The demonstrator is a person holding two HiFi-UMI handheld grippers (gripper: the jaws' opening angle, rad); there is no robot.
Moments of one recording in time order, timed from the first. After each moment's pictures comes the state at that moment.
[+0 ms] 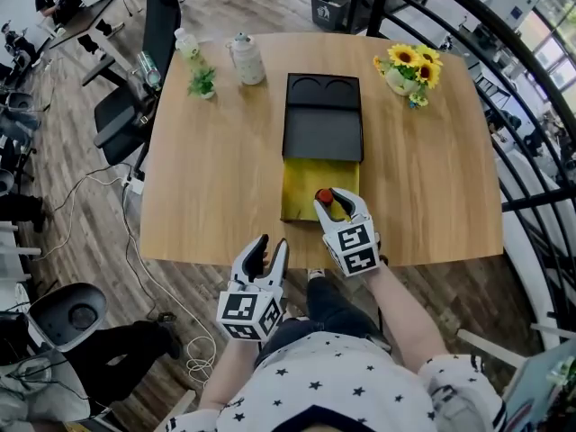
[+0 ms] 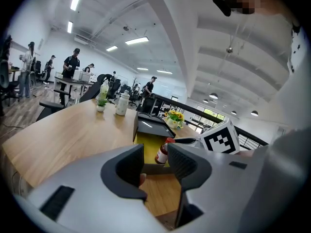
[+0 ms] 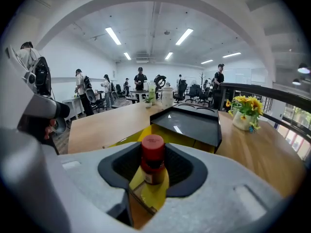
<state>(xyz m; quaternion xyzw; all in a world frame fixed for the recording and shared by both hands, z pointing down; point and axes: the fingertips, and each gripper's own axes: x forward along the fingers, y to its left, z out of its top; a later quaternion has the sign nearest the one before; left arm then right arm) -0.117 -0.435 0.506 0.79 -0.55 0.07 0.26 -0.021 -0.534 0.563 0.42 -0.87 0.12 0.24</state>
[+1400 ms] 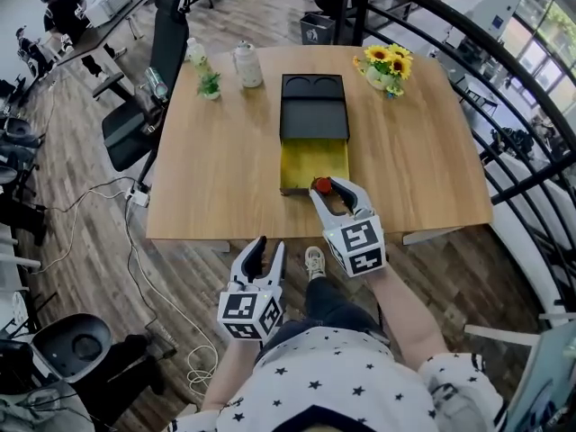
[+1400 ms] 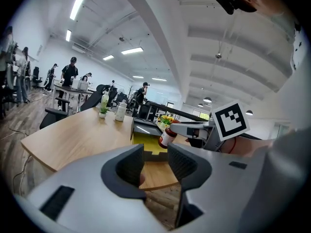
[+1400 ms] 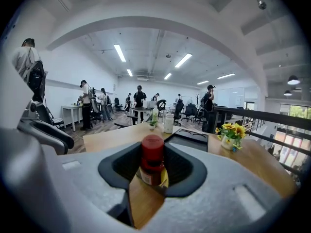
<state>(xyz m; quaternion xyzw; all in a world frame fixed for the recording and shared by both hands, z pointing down) -0.118 -0.326 0.484 0.80 -0.55 0.04 0.22 -0.019 -0.431 0.468 0.45 -0.88 0.05 0.16</state>
